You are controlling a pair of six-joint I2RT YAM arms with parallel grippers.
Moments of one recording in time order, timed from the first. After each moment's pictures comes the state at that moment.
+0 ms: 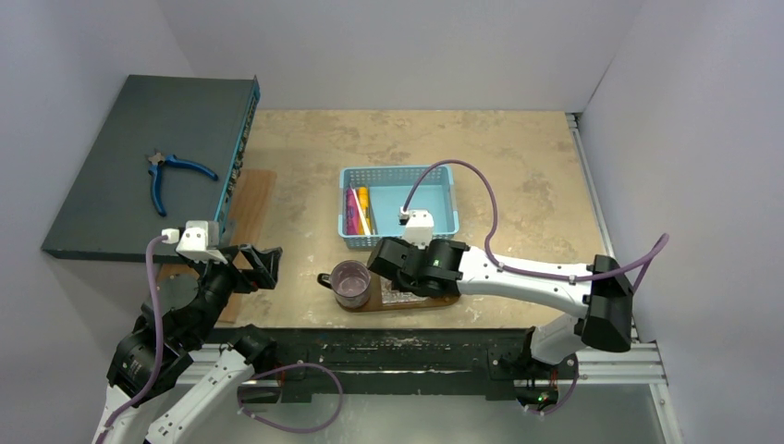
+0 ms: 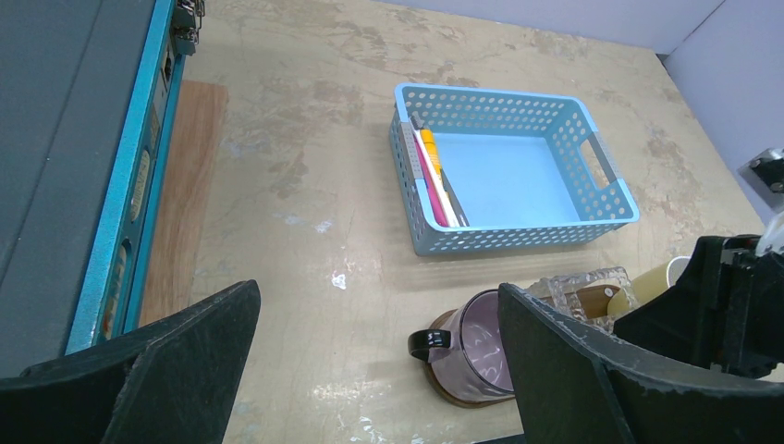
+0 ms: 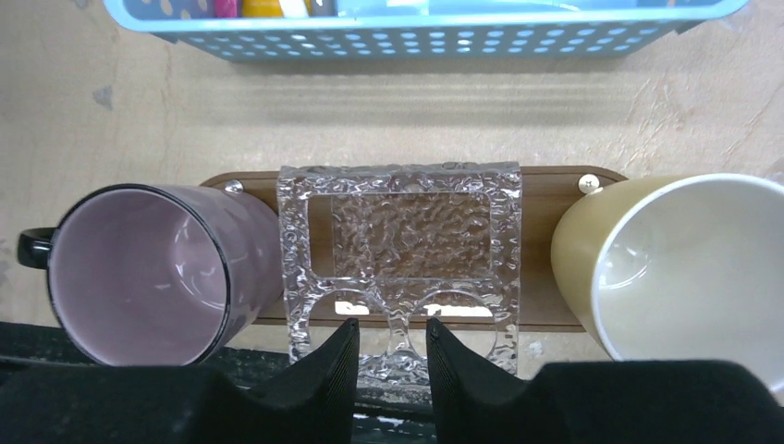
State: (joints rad) left arm -0.58 0.26 0.92 -0.88 -0.37 -0.36; right arm 1.23 1.49 1.22 -0.90 0.55 1.12
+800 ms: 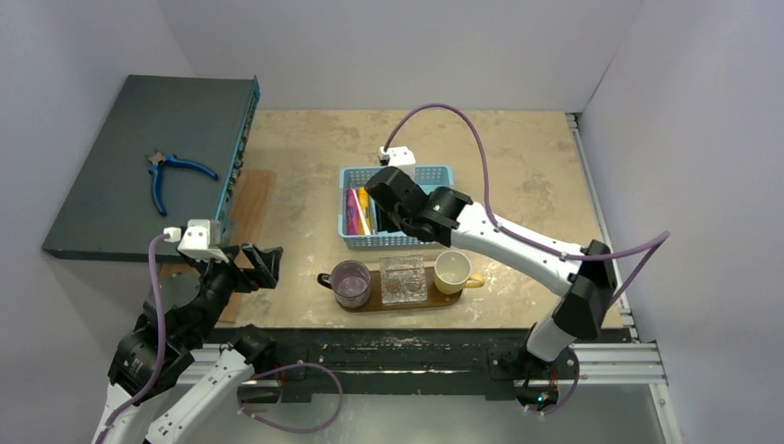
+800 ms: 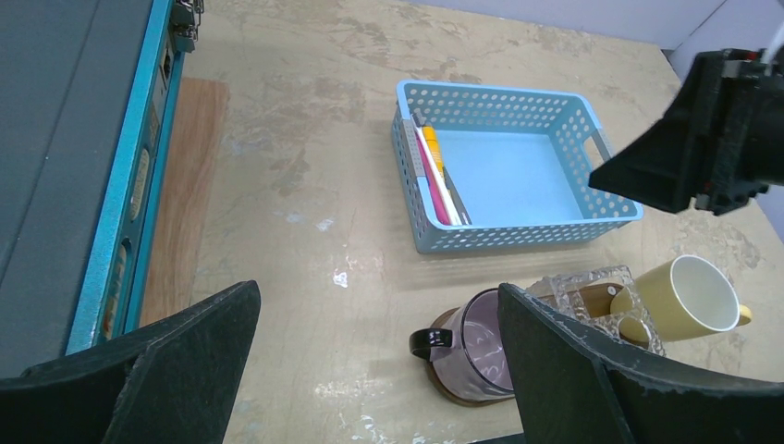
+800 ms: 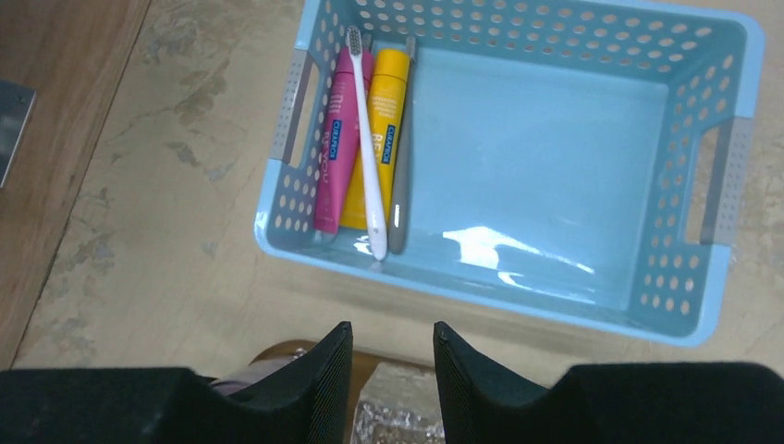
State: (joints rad) left arm -0.58 0.28 0.92 -0.88 -0.37 -0.36; right arm 1.02 1.60 1.51 -0.73 0.48 0.65
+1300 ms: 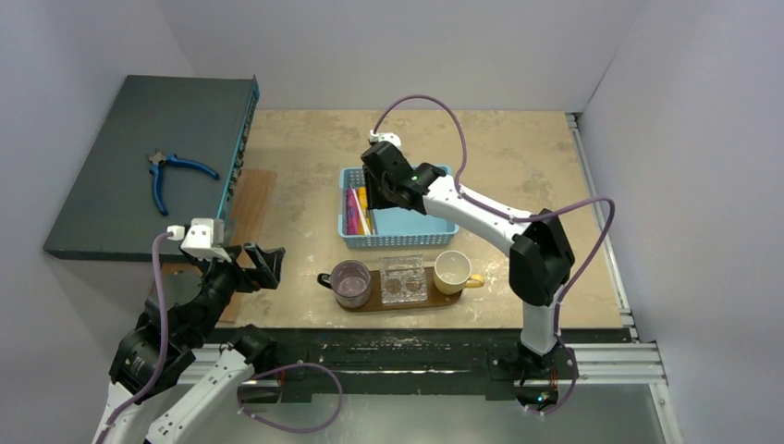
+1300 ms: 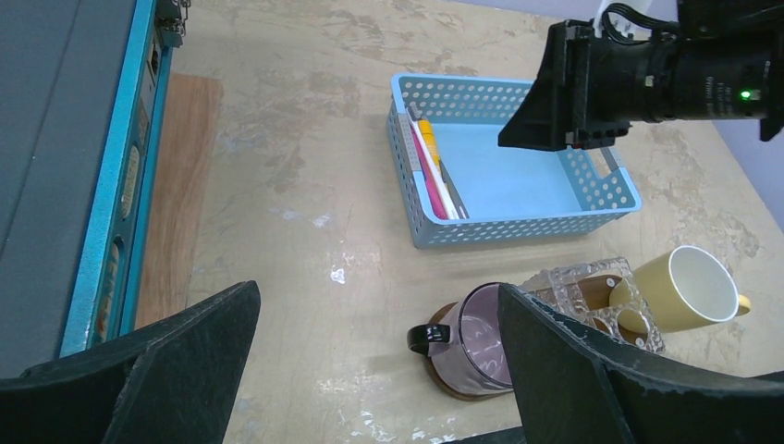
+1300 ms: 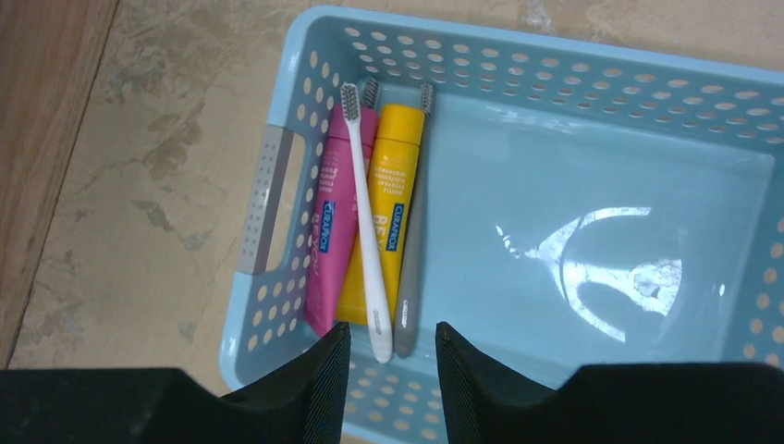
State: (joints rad) left arm -0.58 0.29 0.92 -0.88 -0.35 -0.35; right arm 0.83 1.88 1.65 -0.59 0.27 0.53
